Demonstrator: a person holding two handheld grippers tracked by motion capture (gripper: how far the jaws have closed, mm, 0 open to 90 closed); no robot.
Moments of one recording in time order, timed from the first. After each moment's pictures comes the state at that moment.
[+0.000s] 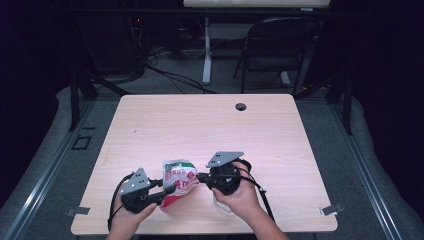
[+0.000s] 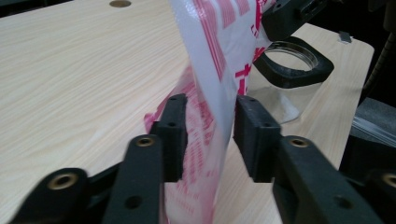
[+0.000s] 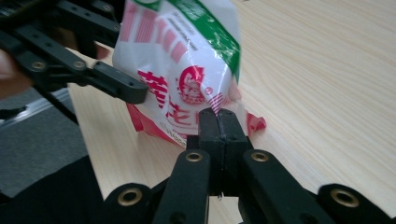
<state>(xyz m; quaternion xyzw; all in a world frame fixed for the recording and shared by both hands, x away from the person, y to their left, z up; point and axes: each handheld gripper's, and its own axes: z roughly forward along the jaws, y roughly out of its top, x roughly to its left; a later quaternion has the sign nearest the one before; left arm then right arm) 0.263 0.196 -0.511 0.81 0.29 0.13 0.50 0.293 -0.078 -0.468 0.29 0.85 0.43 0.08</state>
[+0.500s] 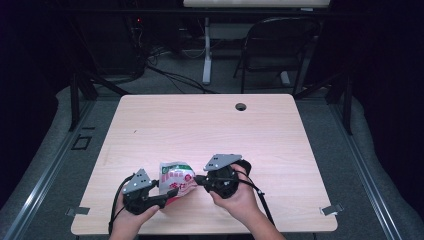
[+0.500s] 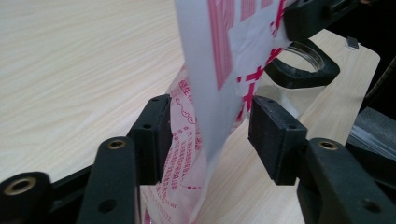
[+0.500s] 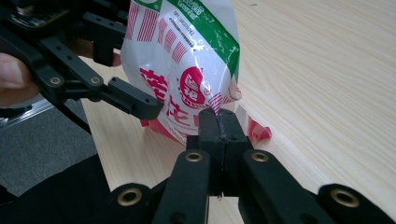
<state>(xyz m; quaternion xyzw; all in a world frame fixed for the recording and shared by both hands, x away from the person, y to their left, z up) 0.265 0.187 -0.516 0.80 0.33 0.10 0.48 0.286 -0.074 -0.466 0.28 0.85 0.43 0.08</state>
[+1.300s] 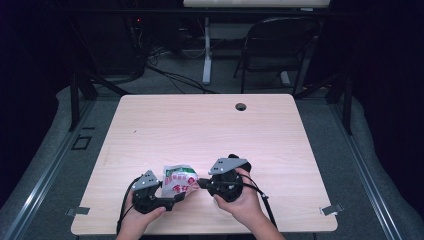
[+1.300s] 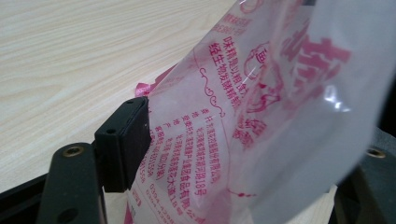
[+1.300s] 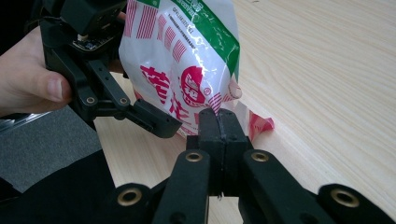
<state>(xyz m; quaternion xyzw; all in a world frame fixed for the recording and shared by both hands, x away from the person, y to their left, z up) 0.276 0.178 -0.549 0.79 0.35 0.06 0.49 0.280 -0.084 -0.474 0.28 0.85 0.44 0.08</state>
